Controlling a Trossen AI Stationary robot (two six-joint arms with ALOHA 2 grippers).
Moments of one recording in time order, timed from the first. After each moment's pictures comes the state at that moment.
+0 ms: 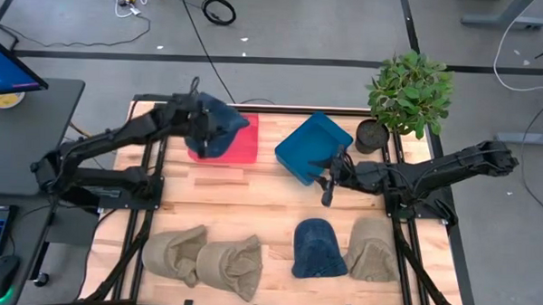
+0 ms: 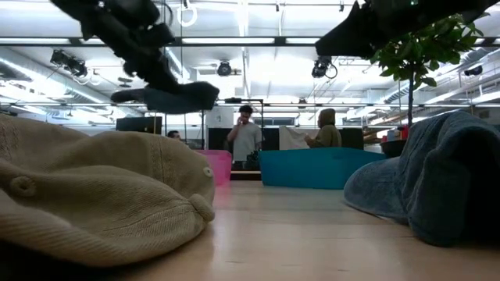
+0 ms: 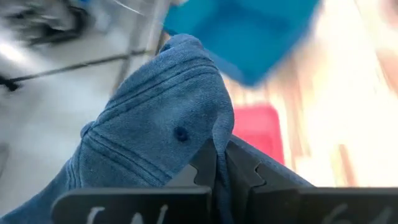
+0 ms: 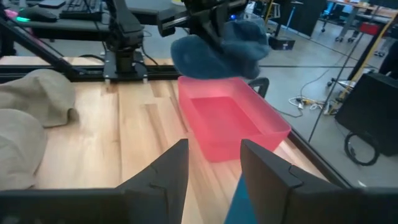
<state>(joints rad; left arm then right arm) 0.63 1.07 0.80 -0.38 0.21 0.64 0.16 1.06 0.58 0.21 0.47 -0.01</state>
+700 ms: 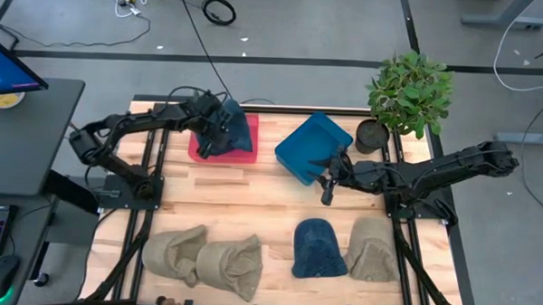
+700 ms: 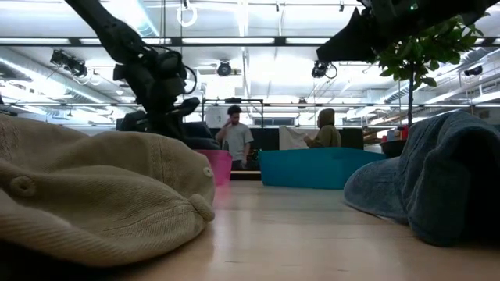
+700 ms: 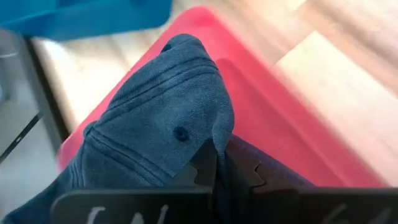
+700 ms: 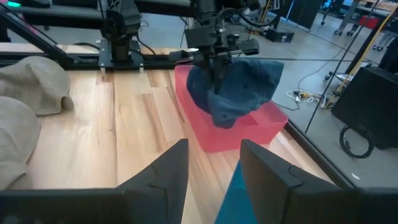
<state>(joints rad) 0.71 1.49 0.84 -0.37 0.37 1.38 0.15 1.06 0.58 0.17 0.47 -0.01</state>
